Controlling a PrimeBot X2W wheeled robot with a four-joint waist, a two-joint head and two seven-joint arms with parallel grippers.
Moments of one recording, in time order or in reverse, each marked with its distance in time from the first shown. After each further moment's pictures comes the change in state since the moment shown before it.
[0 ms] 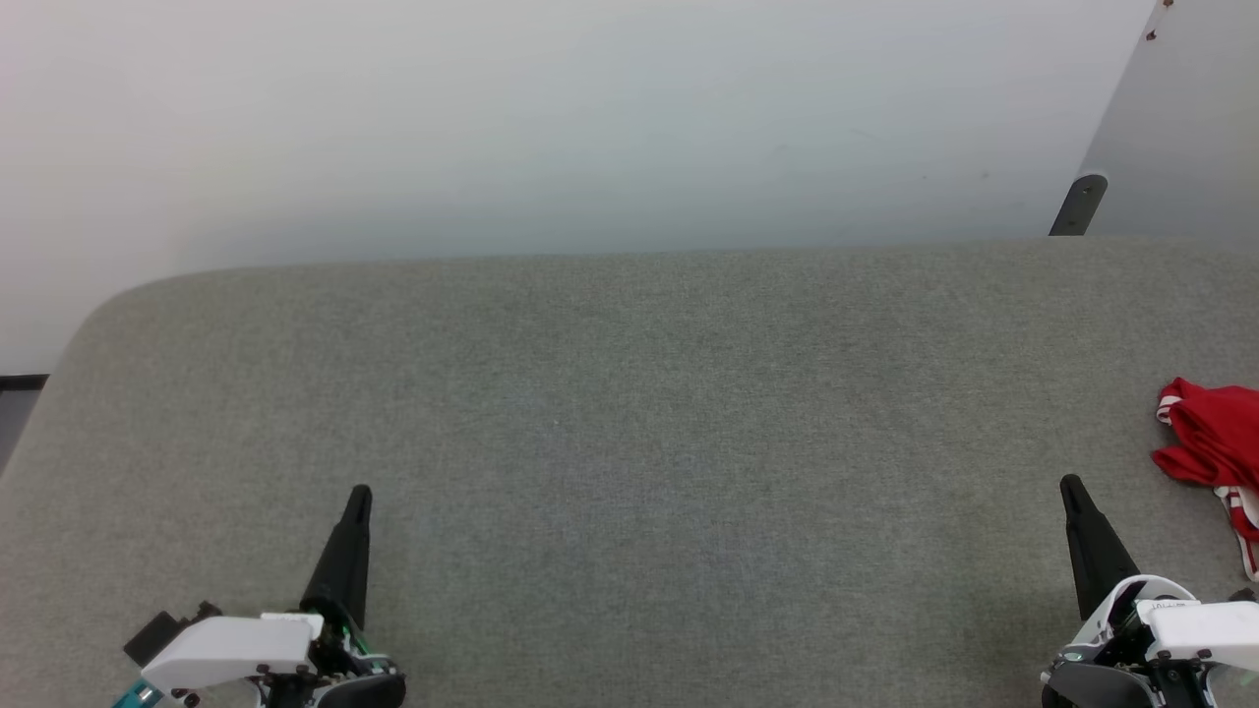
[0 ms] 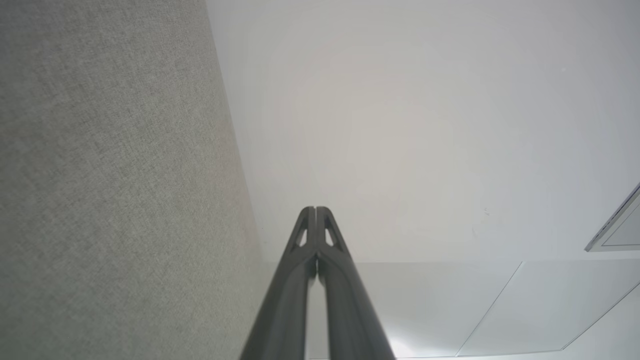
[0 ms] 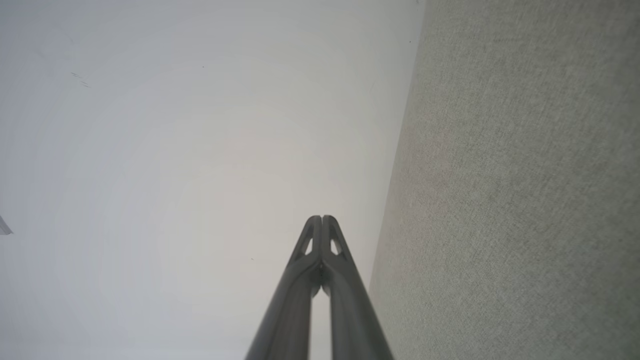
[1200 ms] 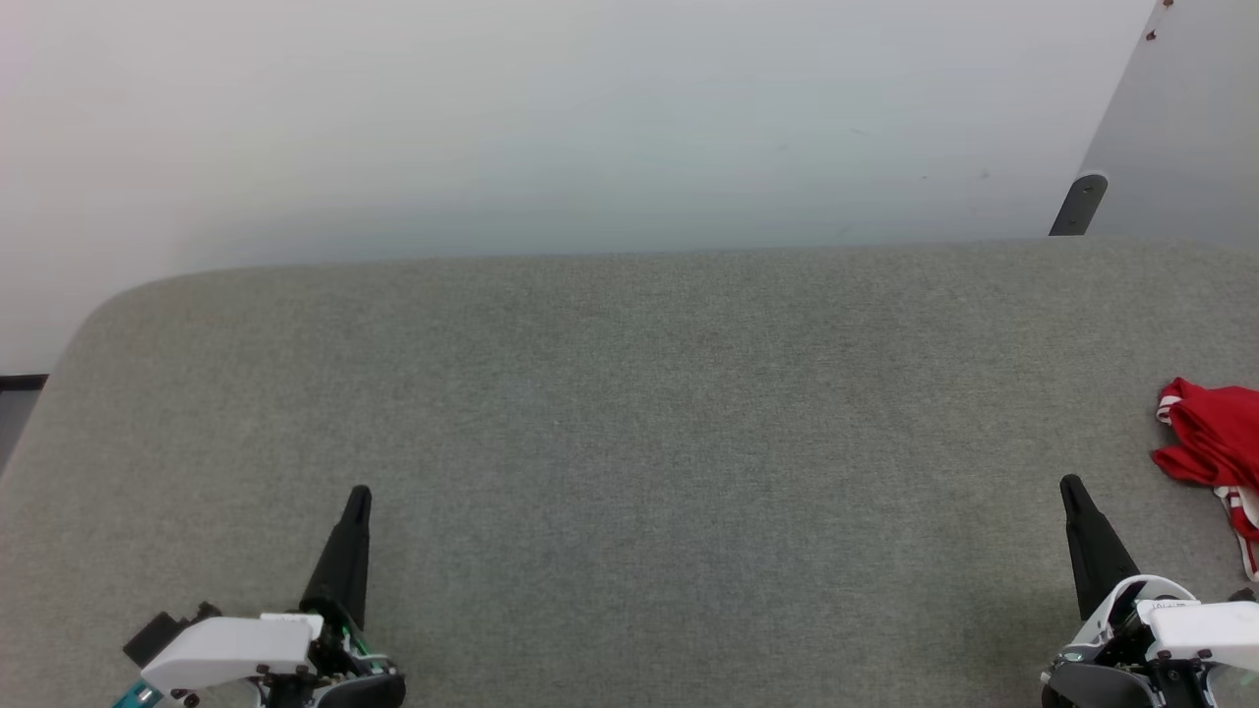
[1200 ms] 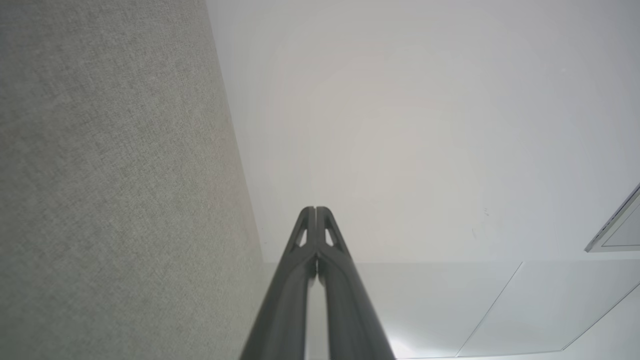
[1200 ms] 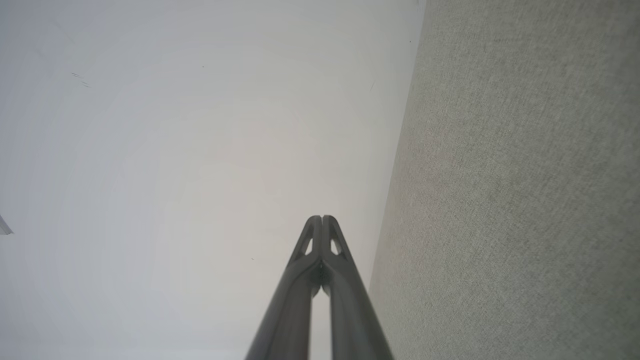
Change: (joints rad) left arm 0.000 -0.007 0.010 0.000 0.007 0.000 0.007; right arm 0.000 0.001 -0.001 0.000 0.000 0.000 0.002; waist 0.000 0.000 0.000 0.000
